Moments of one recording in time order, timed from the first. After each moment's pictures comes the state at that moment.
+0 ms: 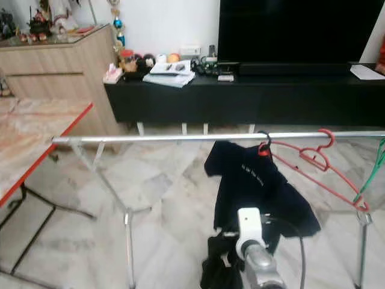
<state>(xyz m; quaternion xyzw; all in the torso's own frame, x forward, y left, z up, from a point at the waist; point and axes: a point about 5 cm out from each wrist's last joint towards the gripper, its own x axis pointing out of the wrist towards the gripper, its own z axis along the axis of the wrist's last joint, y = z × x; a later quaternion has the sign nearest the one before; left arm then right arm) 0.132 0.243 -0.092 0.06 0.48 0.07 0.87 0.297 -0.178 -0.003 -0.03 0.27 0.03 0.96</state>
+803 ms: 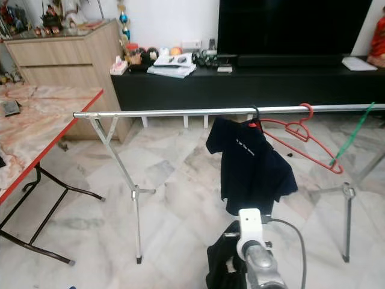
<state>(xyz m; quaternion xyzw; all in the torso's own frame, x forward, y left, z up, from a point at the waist) 0.133 0.239 -0.092 0.05 0.48 0.07 0.87 0.297 -0.183 -0.002 -0.03 0.27 0.02 0.96</state>
